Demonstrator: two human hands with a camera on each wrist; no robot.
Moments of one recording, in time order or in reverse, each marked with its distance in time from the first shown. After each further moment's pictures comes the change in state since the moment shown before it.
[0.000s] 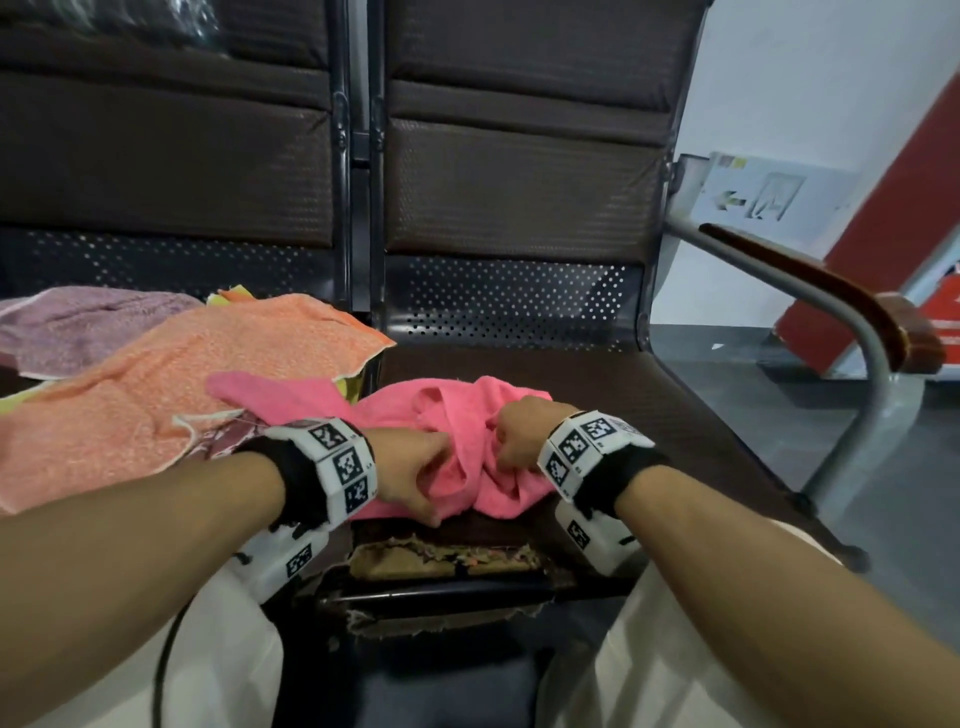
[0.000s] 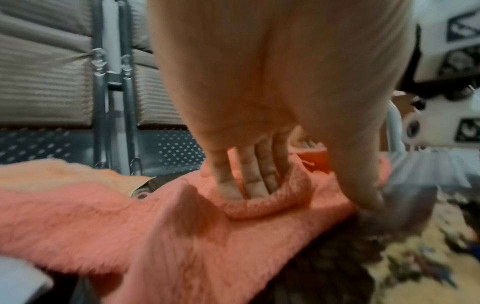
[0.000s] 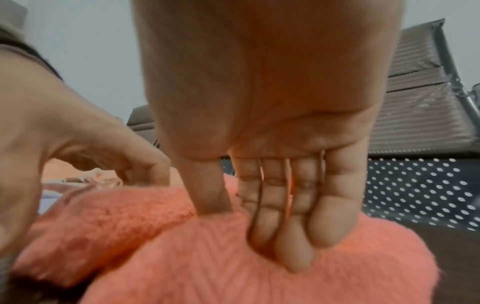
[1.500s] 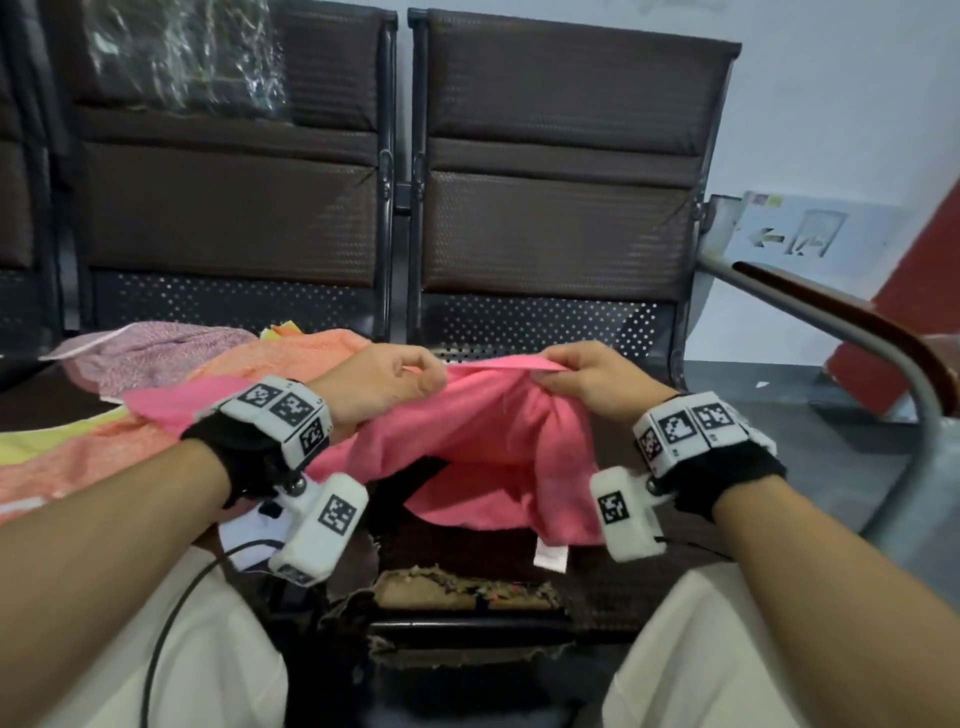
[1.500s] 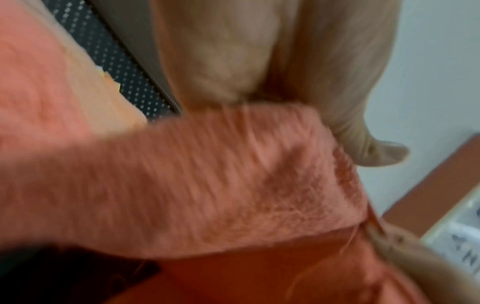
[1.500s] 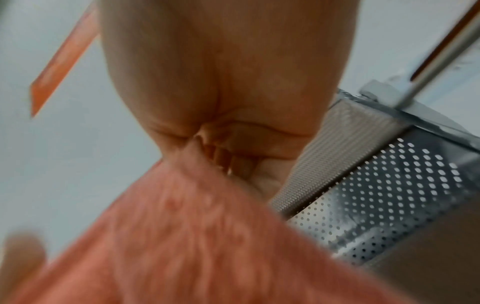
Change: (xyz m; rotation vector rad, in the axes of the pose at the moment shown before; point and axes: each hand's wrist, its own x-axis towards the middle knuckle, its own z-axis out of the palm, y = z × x) left_hand -0.048 -0.011 -0.068 -1.026 0.555 0.059; right_hand -0.028 0.035 -0.060 0.951 0.379 -0.355
